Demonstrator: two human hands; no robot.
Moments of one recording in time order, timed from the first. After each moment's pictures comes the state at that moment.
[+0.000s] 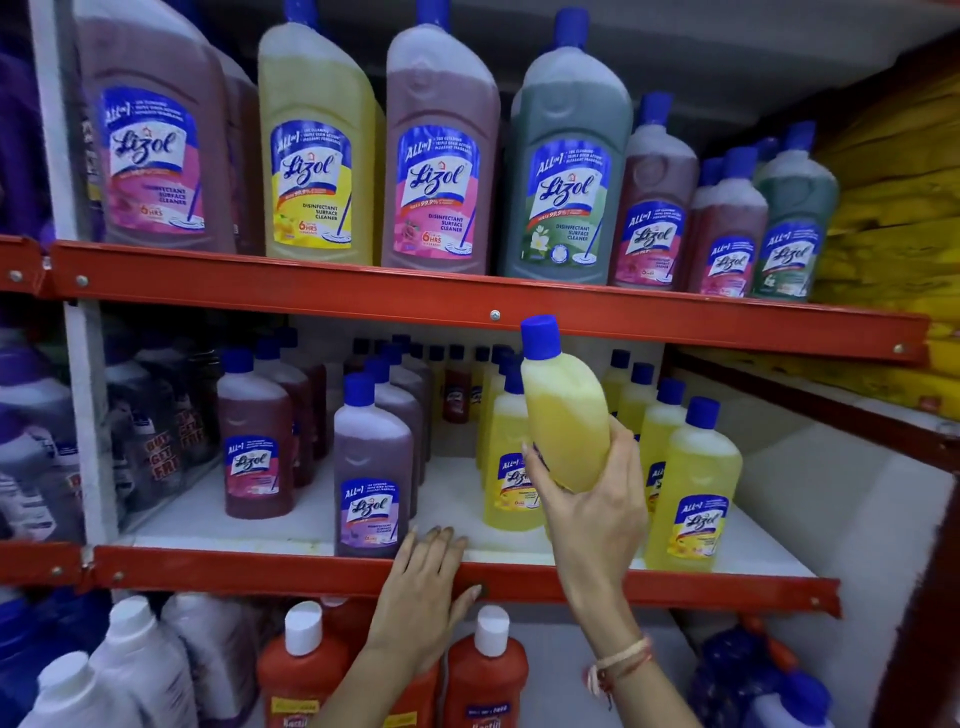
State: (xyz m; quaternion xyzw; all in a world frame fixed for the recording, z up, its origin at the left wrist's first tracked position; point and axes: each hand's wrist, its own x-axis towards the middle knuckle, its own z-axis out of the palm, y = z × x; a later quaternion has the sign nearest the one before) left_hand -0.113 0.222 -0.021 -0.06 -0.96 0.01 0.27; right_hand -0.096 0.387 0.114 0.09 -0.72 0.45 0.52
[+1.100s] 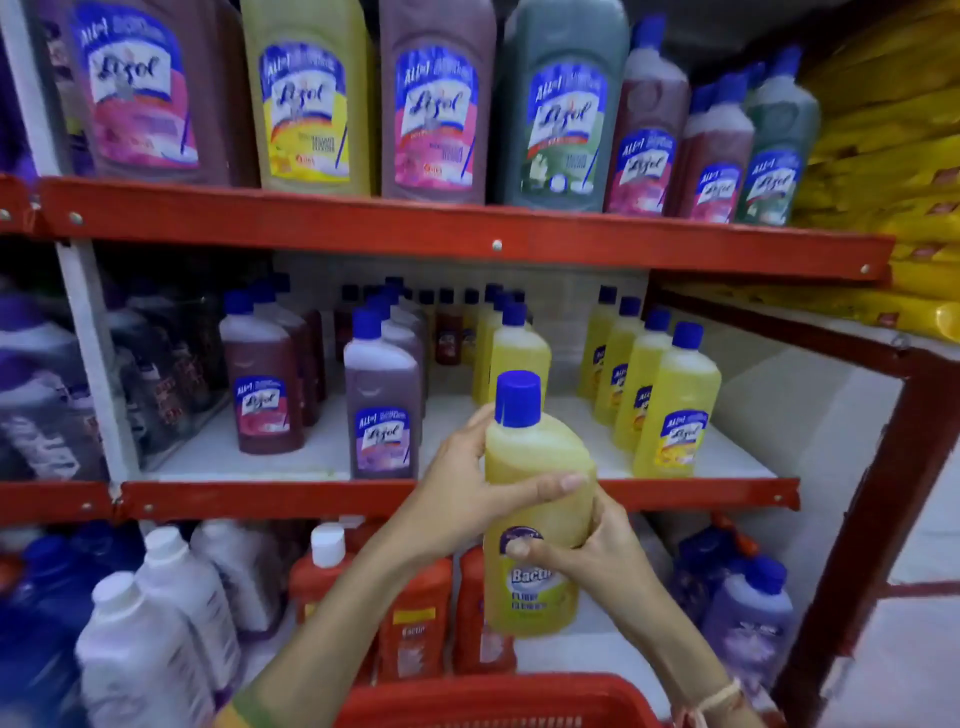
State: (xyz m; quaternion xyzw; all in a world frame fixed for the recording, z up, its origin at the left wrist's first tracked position) left_hand 0.003 0.266 0.111 -0.24 -0.75 -0.60 0.16; right_hand -0.017 0.423 0.059 0.28 -0.67 0.69 0.01
